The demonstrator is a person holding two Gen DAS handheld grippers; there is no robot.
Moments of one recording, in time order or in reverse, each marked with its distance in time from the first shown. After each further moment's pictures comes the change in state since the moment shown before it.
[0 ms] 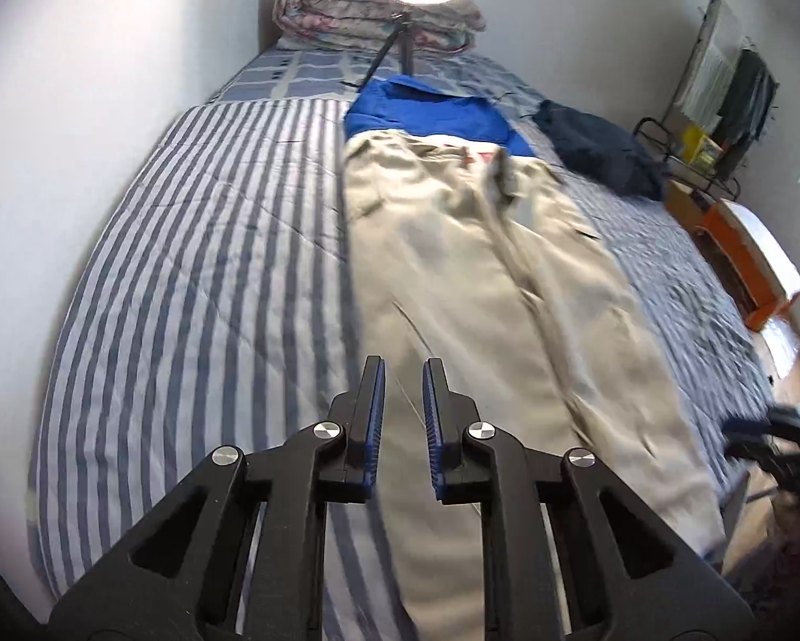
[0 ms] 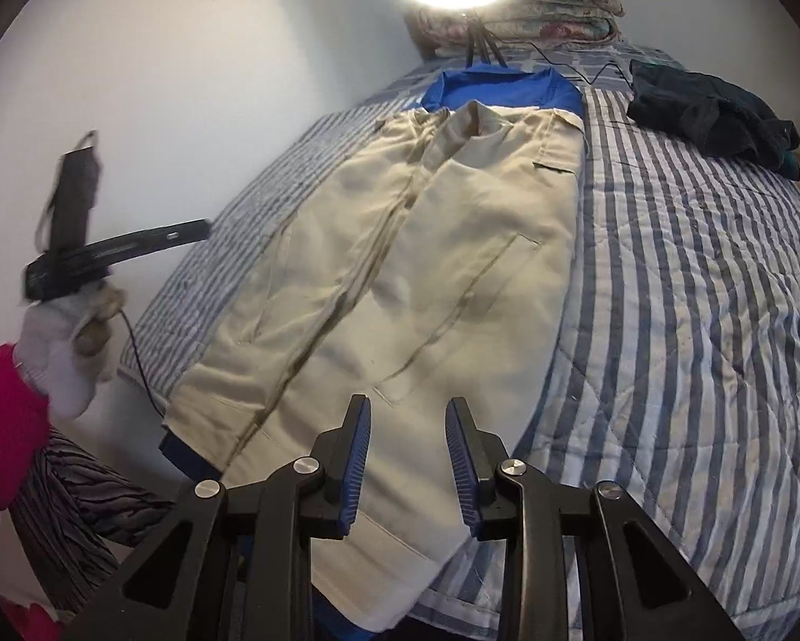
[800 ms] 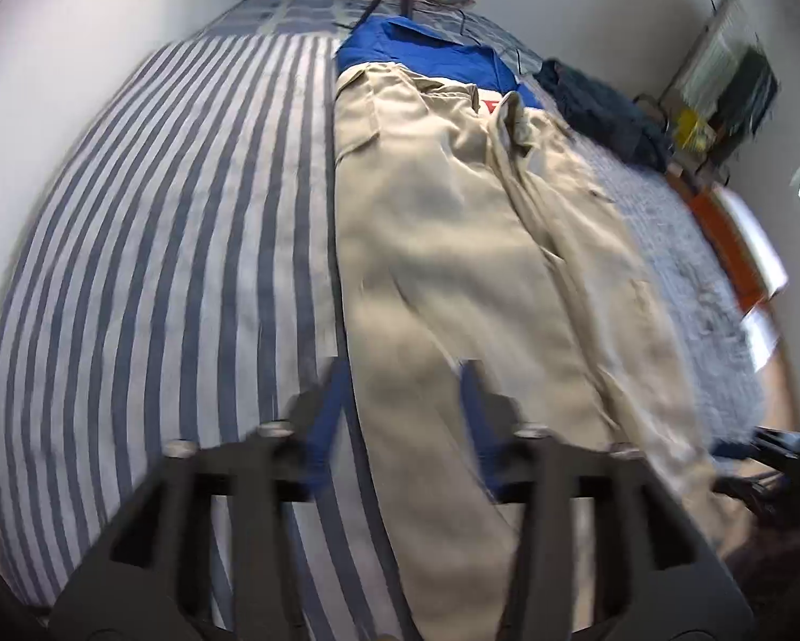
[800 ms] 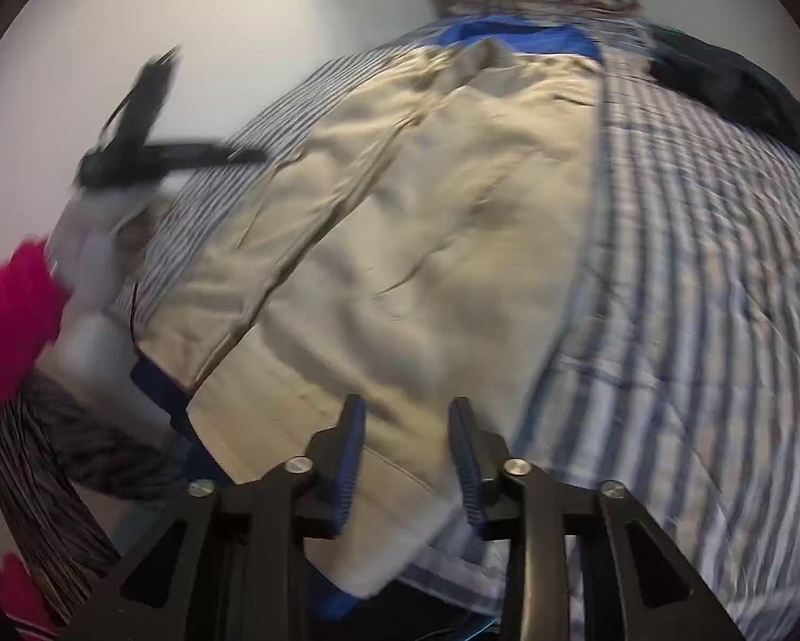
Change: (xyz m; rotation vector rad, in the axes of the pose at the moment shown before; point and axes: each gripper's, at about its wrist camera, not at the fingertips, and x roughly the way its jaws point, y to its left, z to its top) left arm 0.027 0.015 -0.024 -0.068 0.124 -0.106; right arm 0.008 -0.014 -0.047 0.029 0.081 -0.036
